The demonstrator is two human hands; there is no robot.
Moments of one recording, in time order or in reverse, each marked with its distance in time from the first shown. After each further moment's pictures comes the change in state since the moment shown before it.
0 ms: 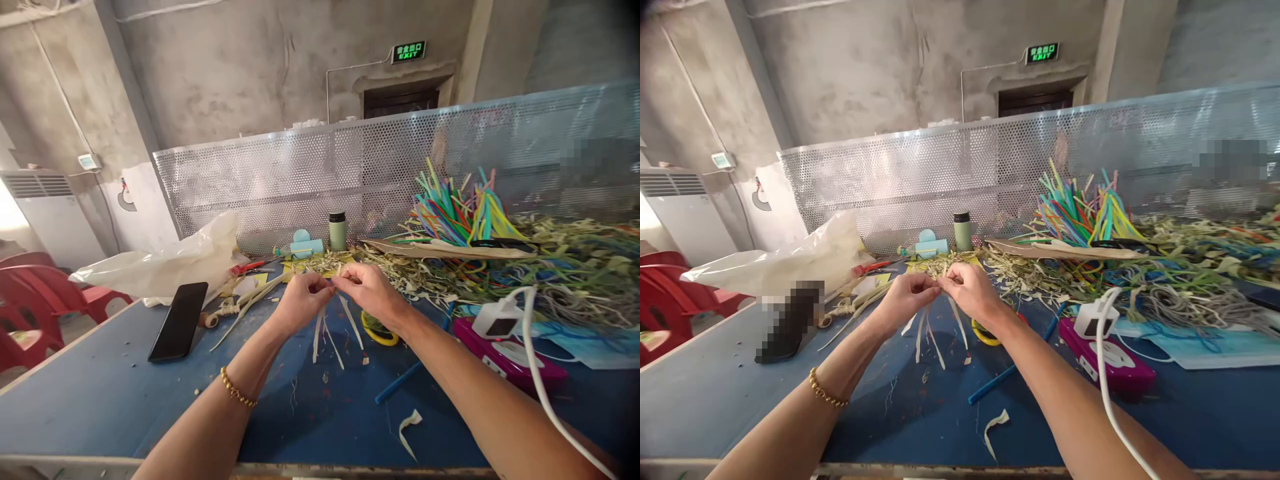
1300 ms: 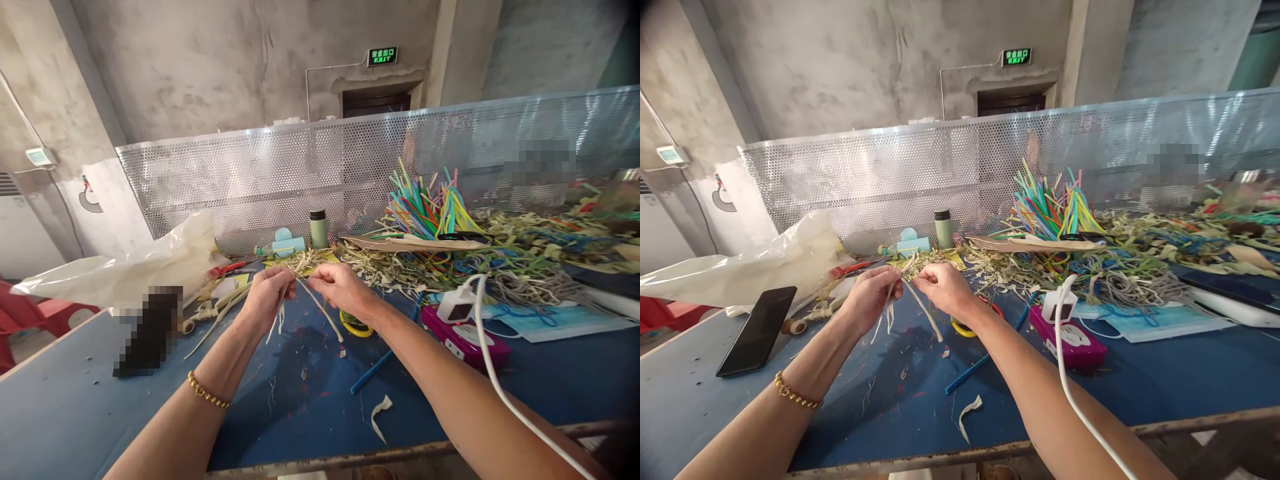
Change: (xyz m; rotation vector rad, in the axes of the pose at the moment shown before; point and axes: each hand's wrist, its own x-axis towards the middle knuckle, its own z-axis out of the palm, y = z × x) left_hand 0.000 0.000 -0.005 -0.588 0.129 -0.212; right_hand -0.006 0.004 0.006 0.117 -0.097 0.055
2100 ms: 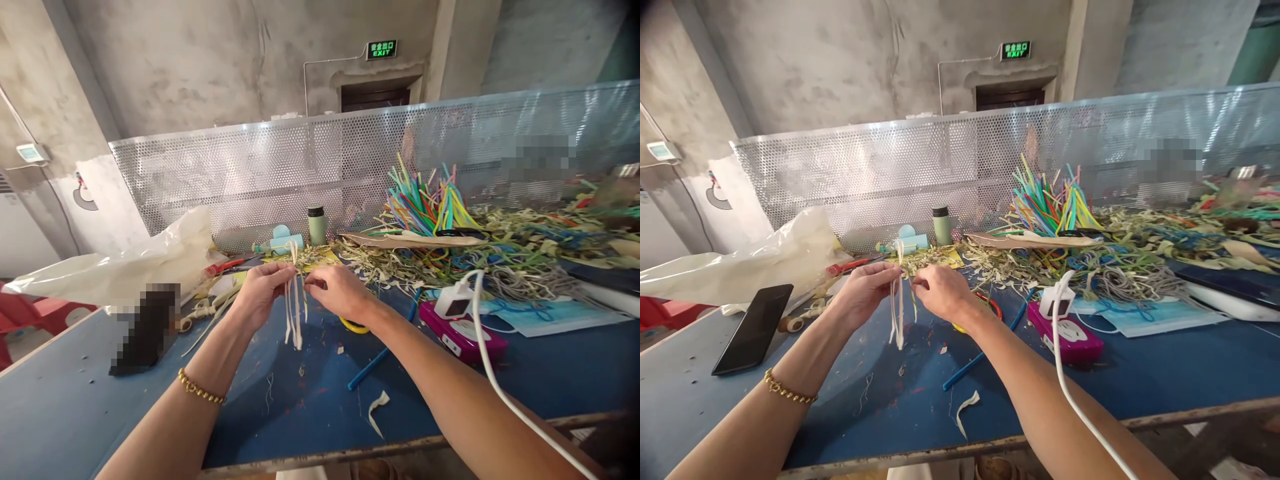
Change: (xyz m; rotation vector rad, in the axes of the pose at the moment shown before) left_hand 0.000 0.005 -0.006 -0.052 -0.040 -0.068; right_hand -0.004 -0.006 -0.001 -0.431 -0.031 -0.161
